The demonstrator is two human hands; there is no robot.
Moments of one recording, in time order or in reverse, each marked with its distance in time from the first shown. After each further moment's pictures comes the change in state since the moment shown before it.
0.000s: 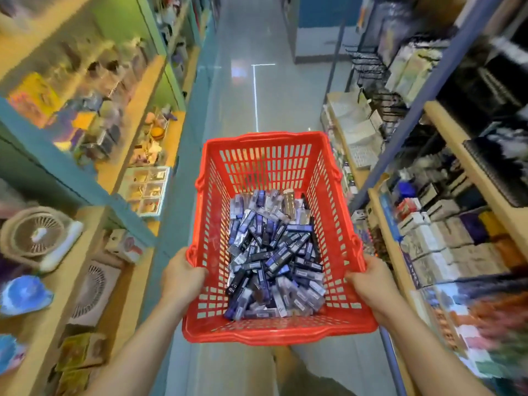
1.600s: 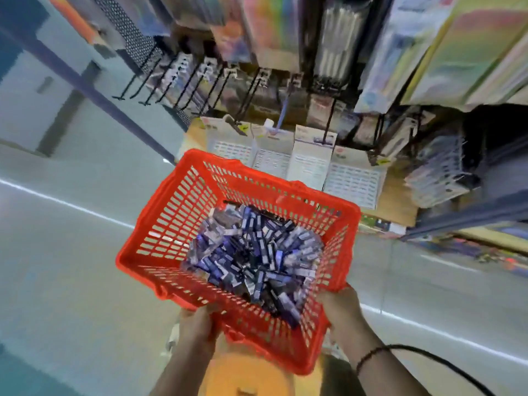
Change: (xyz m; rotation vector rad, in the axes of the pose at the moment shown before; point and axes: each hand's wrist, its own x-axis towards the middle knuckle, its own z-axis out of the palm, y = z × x) left_hand 0.899 0.540 0.519 0.183 -0.663 -0.137; right_hand 0.882 -0.300 0.197 1.086 0.738 0.865
